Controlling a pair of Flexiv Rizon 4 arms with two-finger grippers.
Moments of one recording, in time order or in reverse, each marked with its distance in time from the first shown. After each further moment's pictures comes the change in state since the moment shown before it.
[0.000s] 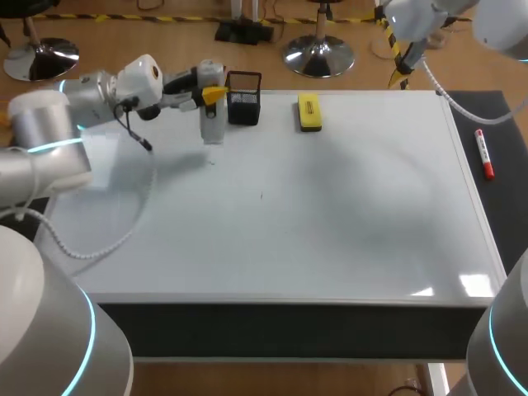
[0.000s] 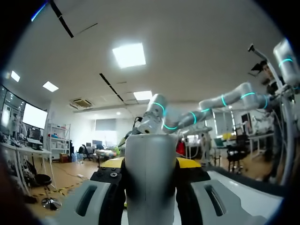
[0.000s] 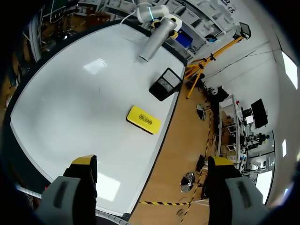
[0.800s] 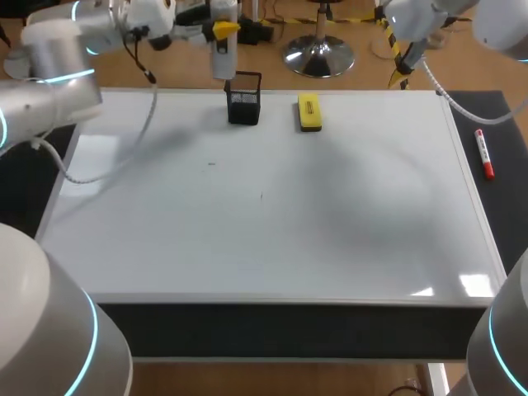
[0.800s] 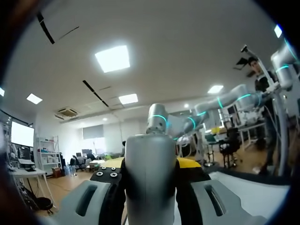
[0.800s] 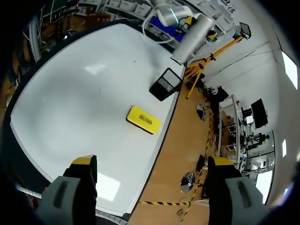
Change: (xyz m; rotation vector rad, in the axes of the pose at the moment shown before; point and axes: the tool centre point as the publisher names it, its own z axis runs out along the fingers) left arm -0.069 -0.071 0.058 0.015 0.150 0.087; right arm 0.000 0.000 0.000 0.000 0.000 0.000
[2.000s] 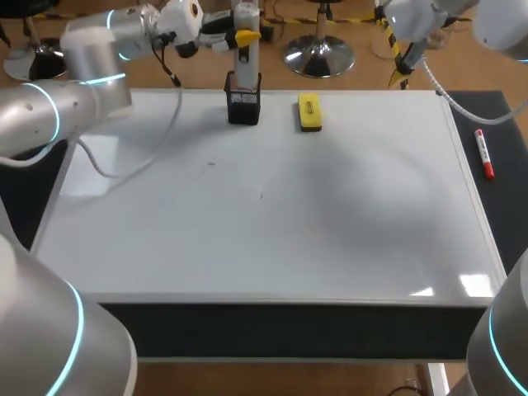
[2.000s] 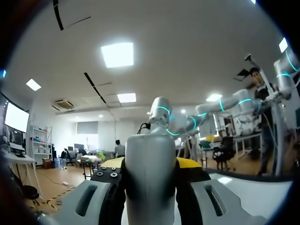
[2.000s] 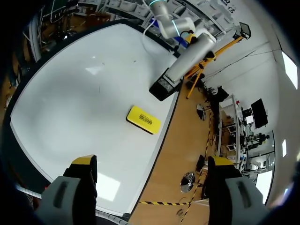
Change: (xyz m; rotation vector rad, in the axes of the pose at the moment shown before) left arm -0.025 0.061 0.018 0.024 0.043 -0.103; right arm 0.000 0.000 0.000 0.000 0.000 0.000
